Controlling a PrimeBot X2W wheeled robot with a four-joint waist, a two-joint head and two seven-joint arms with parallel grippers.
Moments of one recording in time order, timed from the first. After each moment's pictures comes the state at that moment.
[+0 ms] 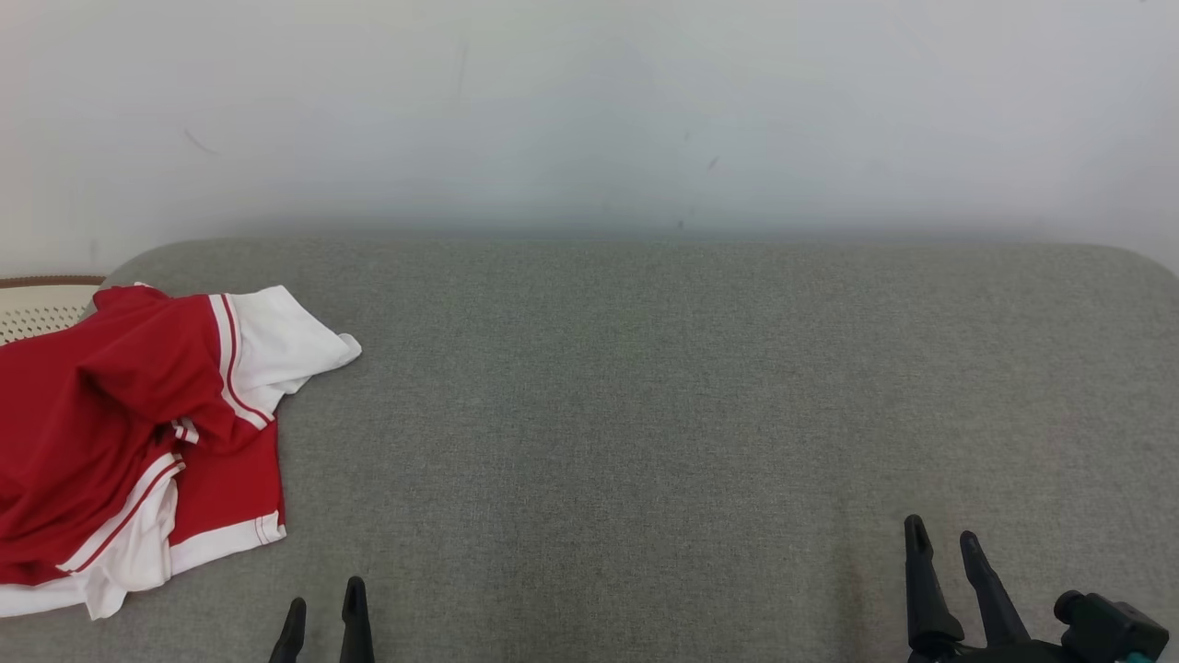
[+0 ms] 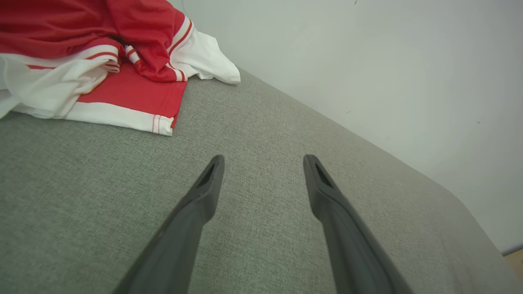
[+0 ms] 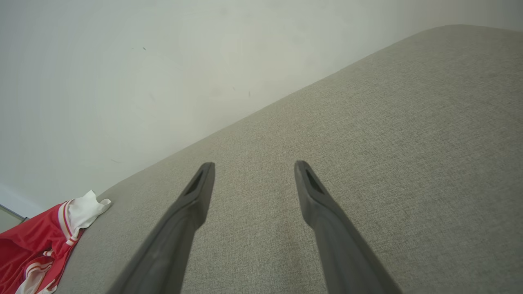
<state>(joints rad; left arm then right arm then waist) 0.01 0.07 -0.14 0.05 -0.56 0.12 -0.17 0.05 -0.04 0.08 0.04 0.46 0.13 -0.09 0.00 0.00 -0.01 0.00</state>
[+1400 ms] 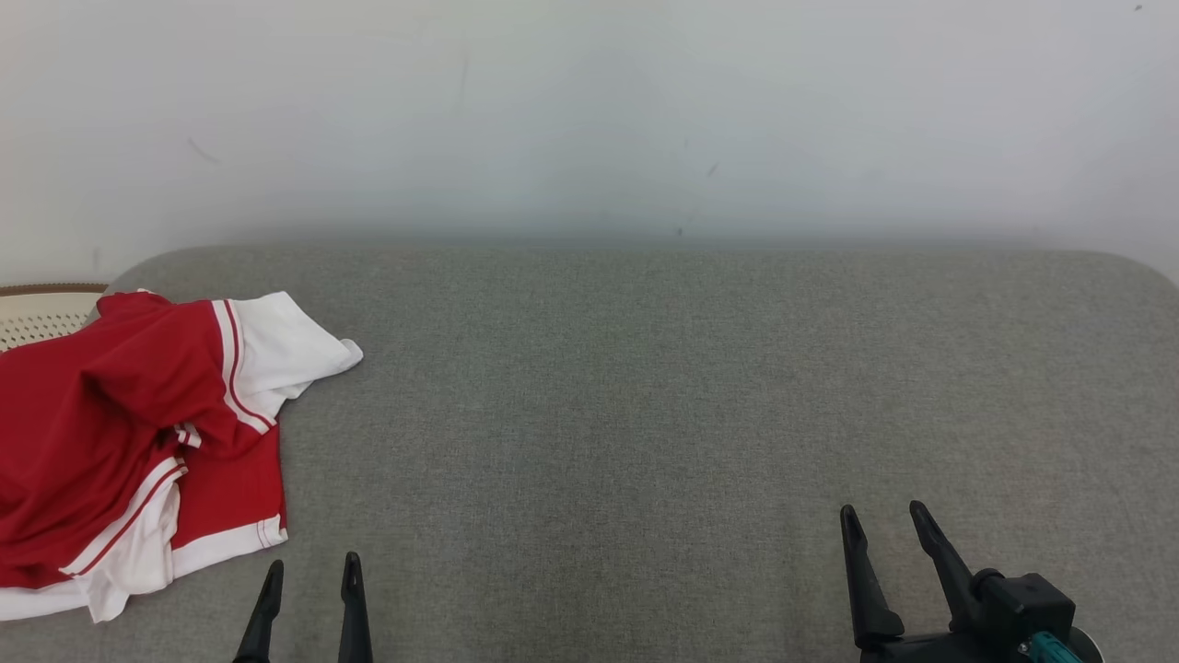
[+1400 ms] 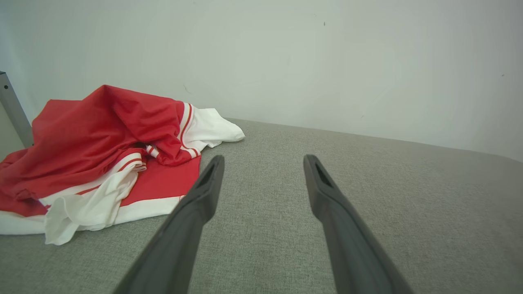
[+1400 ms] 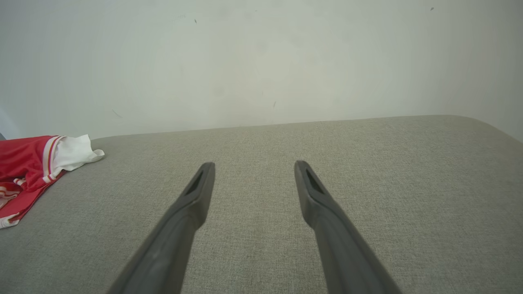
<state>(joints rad) 0.01 0.11 -0.16 -0.04 -0.22 0.23 -0.21 0.03 -0.05 0.16 0.01 0.10 0.13 -0.11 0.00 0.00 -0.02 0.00</state>
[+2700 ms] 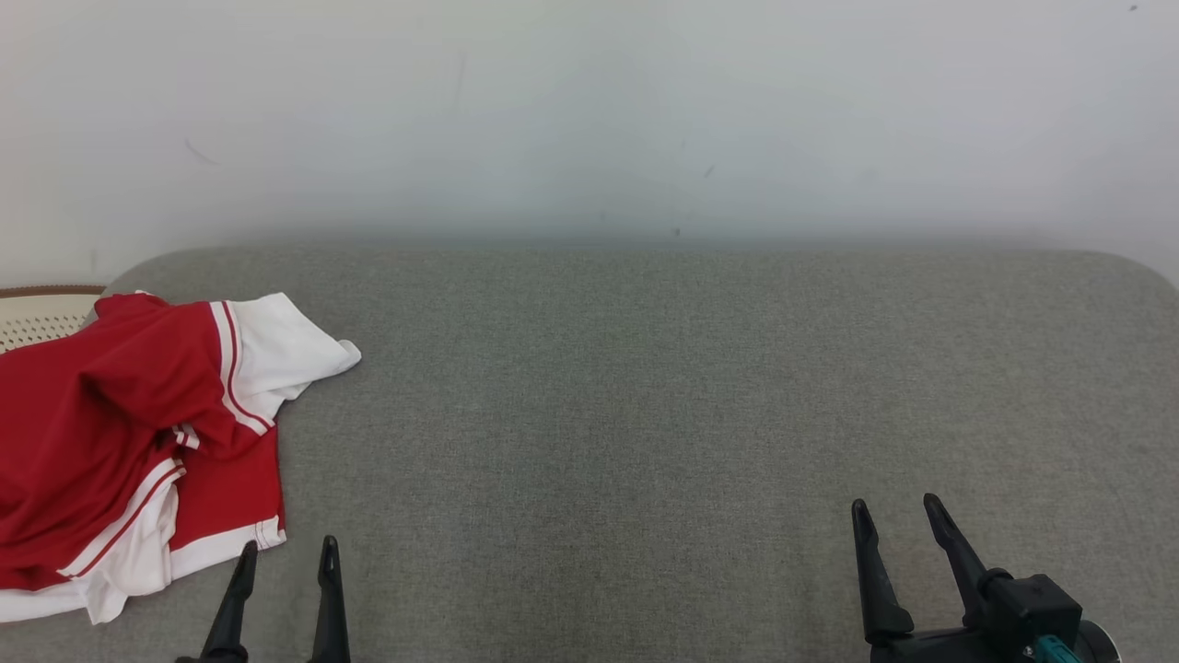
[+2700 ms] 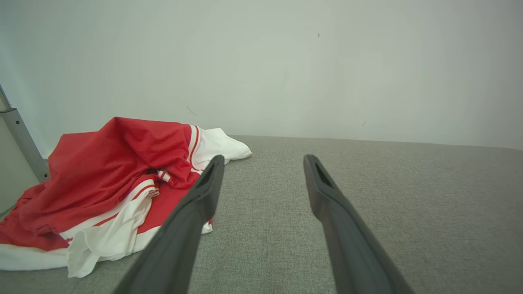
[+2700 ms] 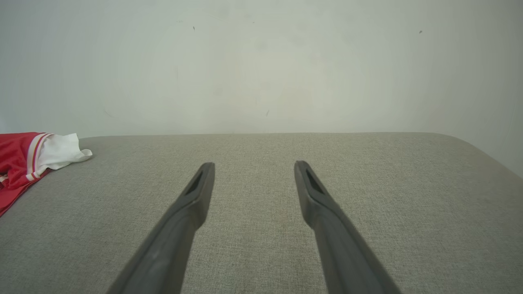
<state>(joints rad) 0.01 0.16 -0.16 -0.06 -0.18 0.22 -0.24 0.03 -0.05 0.14 0.01 0.04 0.13 -0.15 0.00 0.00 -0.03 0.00</state>
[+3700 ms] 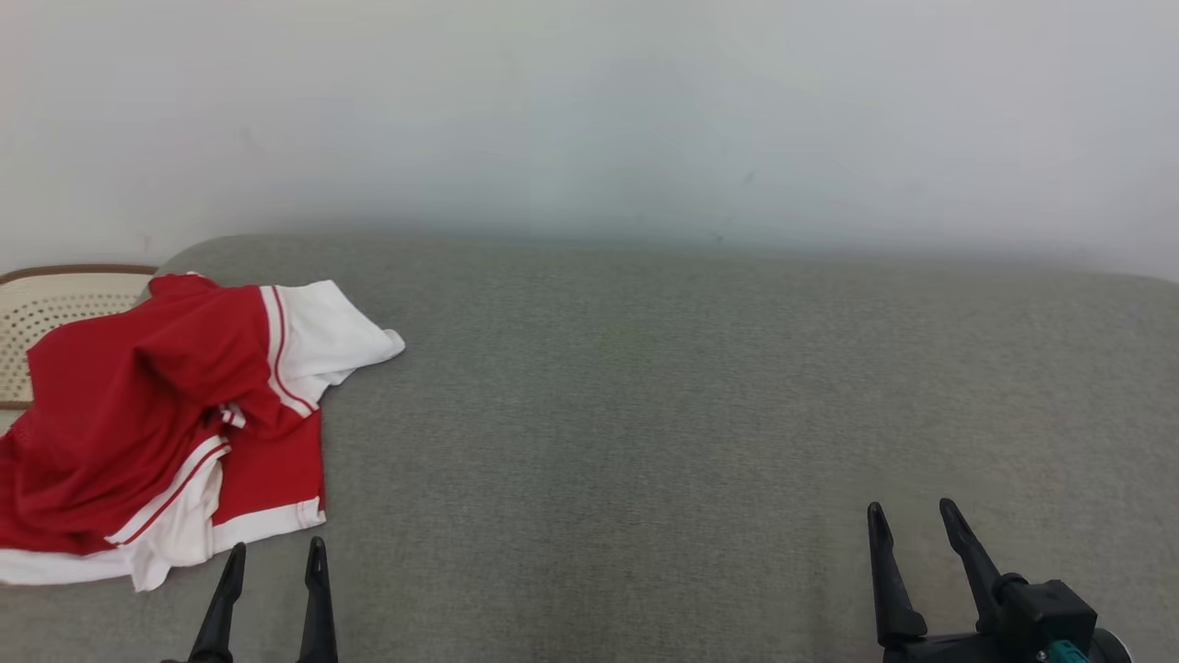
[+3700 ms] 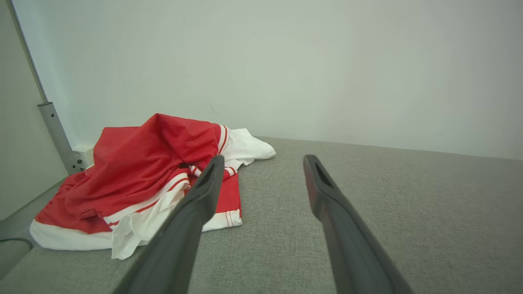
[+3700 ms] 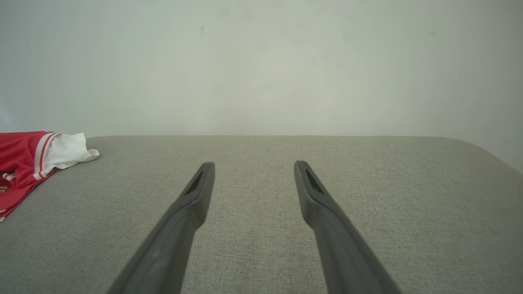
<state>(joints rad) 0.00 0.18 -0.15 -0.04 -0.21 0.21 -0.26 0.03 -0.05 0.12 0.02 0.04 0.13 -0.16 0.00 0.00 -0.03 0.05</state>
